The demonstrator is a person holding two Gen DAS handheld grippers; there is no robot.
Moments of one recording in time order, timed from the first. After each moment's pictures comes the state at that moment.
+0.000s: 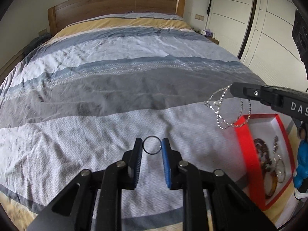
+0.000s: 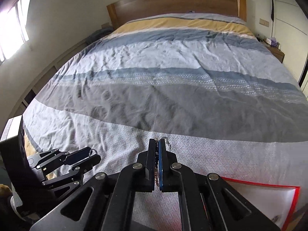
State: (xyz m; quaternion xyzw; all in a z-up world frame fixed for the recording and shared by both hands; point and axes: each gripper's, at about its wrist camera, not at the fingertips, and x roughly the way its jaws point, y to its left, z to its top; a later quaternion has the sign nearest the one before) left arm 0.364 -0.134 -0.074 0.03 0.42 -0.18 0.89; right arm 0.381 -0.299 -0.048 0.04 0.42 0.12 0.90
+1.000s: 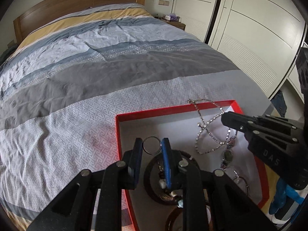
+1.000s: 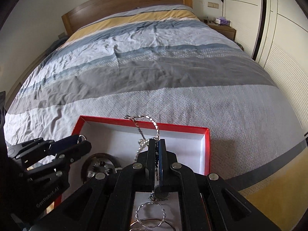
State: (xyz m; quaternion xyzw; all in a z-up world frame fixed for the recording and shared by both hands) left arm 0.333 -0.335 -0.104 0.07 0.45 -0.25 0.86; right arm 0.300 -0.485 -0.100 0.08 0.45 -0.03 0.89
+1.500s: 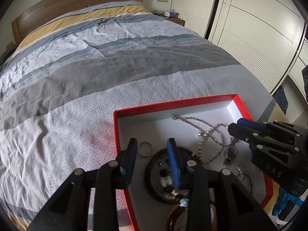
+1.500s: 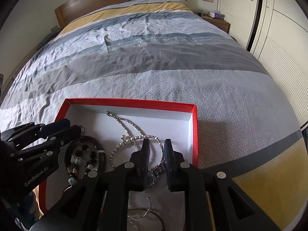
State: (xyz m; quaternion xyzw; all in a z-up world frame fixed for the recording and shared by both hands) left arm 0.329 -0.338 -0.105 0.08 0.45 -0.25 0.85; right arm 0.283 -0.494 -0.116 0.06 0.47 -0.05 0.88
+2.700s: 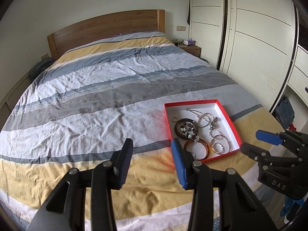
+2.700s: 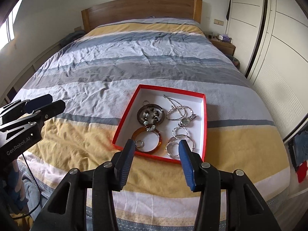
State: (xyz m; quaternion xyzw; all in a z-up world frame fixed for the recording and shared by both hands) left arm 0.151 -0.203 0.034 0.08 0.36 -0.17 0.91; right arm 0.106 -0.392 0.000 0.02 0.43 -0.02 0.90
